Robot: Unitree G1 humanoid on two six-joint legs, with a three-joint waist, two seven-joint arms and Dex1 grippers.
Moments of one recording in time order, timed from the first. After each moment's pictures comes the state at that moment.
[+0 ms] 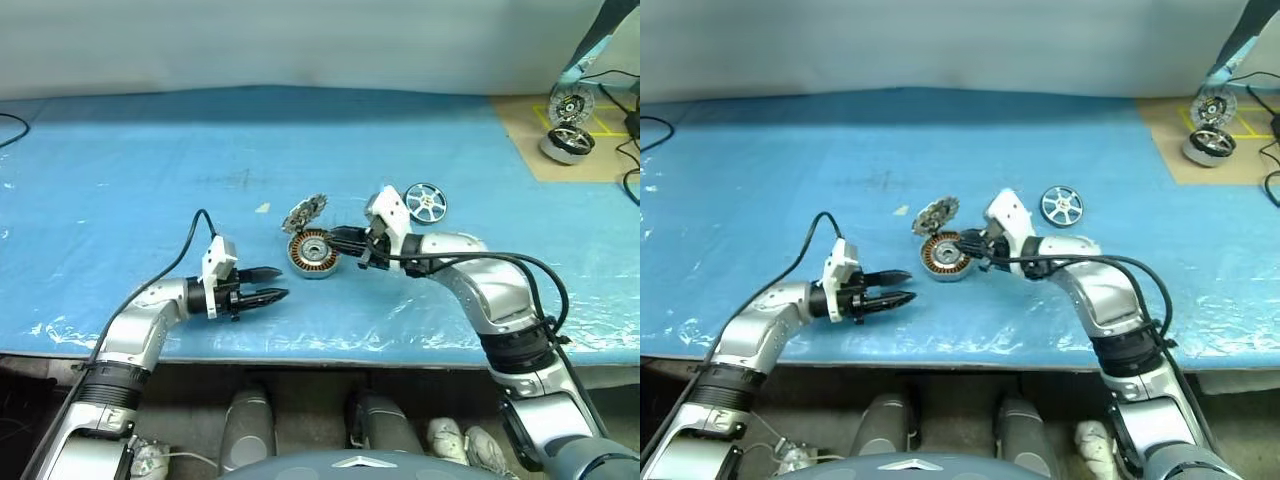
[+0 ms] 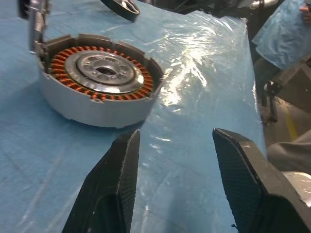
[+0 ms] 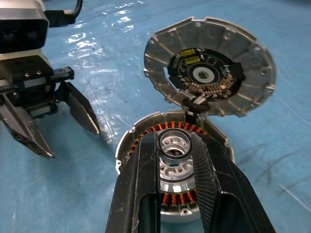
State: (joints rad) left arm -0.24 0.49 -0.04 0.12 -0.45 0.28 -1.19; right arm -0.52 -0.41 0.20 -0.16 0.30 0.73 0.81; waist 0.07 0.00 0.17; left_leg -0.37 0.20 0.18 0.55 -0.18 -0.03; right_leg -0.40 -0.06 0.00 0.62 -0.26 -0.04
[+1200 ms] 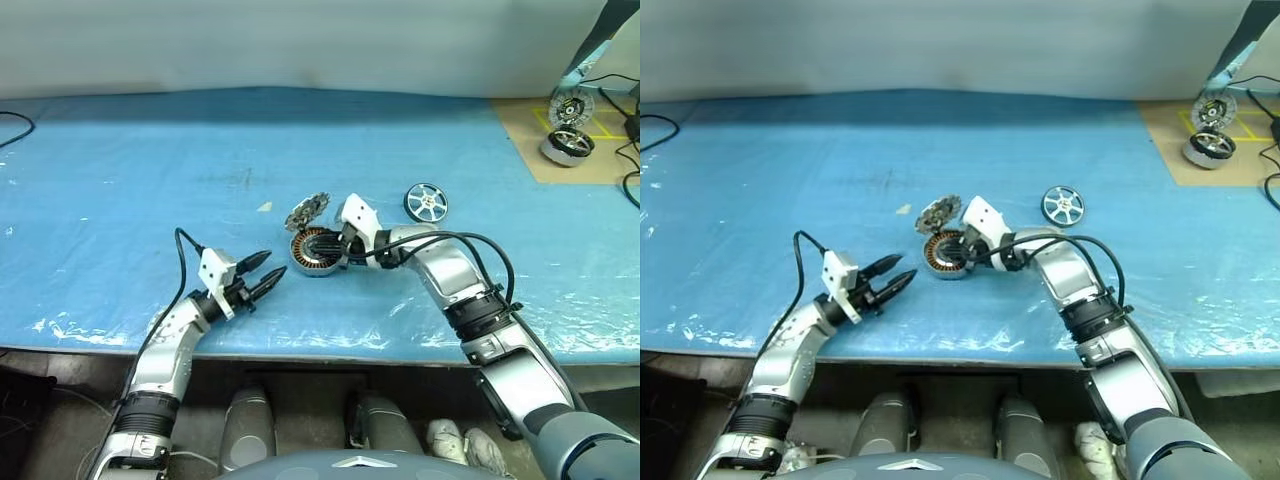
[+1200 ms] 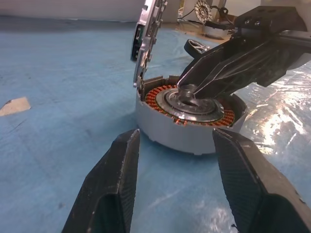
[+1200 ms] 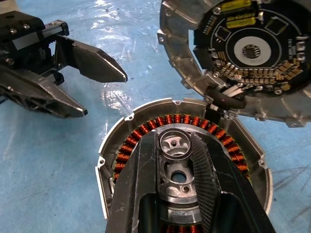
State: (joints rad) left arm -0.14 0.26 0.01 0.21 -0.33 -0.12 -0.89; right arm -0.65 -0.35 0.32 0.24 0.15 0.42 0.93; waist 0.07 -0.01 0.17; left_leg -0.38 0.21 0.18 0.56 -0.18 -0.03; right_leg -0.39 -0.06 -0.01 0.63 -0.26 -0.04
